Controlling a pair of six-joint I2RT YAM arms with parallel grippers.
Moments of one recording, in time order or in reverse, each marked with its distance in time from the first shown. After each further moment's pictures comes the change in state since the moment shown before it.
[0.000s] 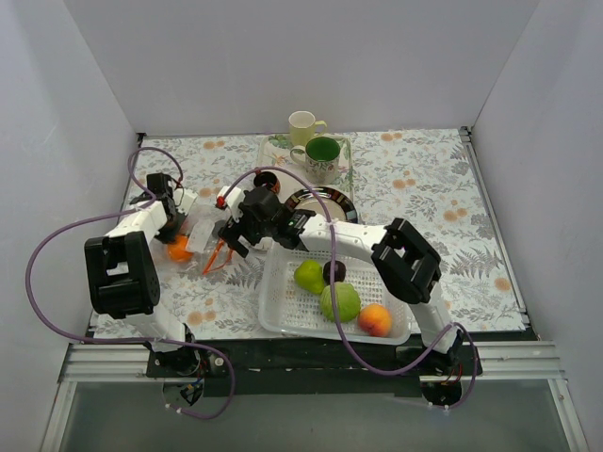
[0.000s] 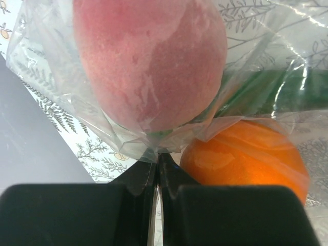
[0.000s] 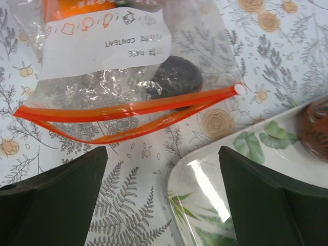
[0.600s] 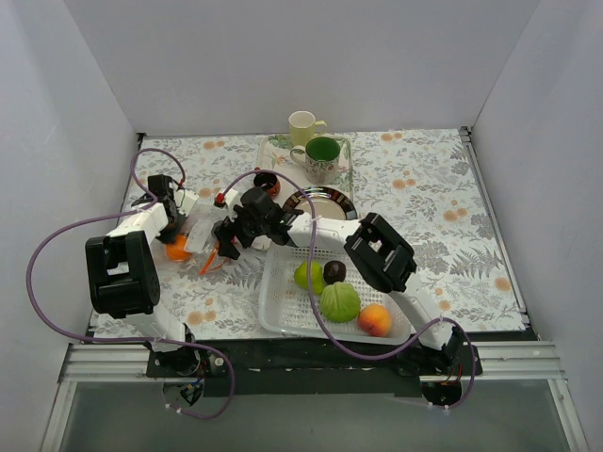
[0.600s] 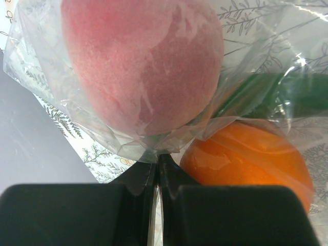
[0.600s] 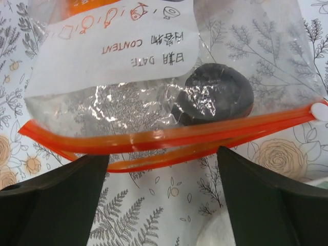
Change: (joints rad) left arm 0.000 0.002 -0.026 0.060 -0.015 0.045; right arm -0.050 0.218 0.114 0.098 -0.278 0.163
